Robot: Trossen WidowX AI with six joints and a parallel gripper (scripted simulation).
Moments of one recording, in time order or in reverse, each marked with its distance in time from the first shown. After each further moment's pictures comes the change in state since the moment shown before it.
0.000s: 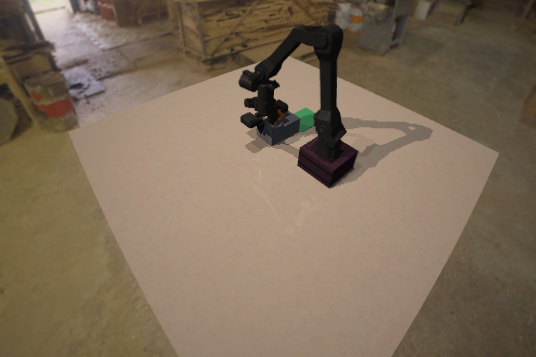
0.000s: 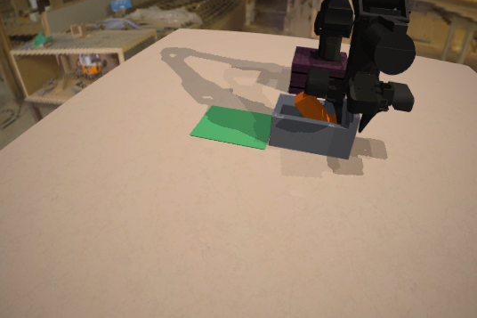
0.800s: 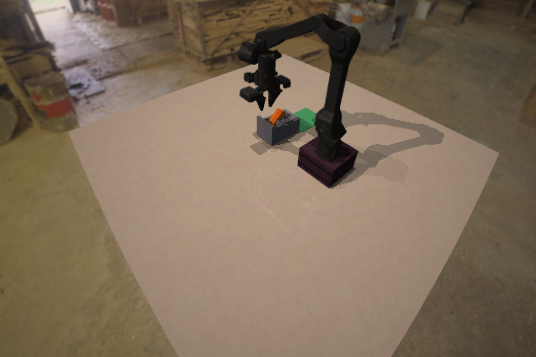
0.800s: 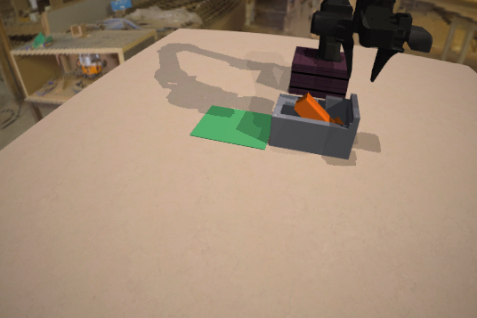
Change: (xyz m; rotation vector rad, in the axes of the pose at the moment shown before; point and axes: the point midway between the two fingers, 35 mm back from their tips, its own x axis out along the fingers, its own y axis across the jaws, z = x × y) arm -0.104 -0.001 0.000 0.005 0.002 -0.001
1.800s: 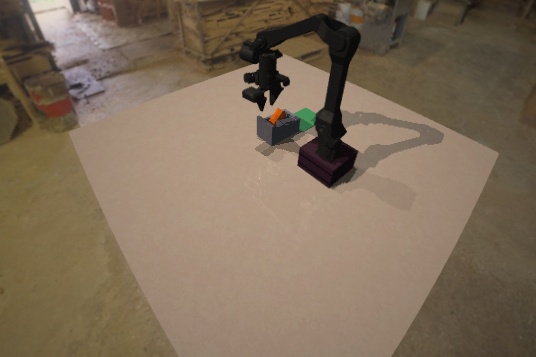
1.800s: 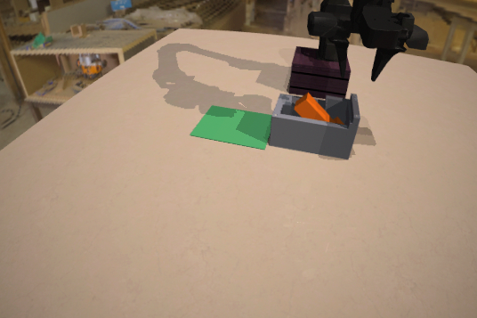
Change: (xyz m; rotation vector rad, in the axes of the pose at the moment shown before) arm 0.000 -0.005 0.001 -0.135 0.000 0.000
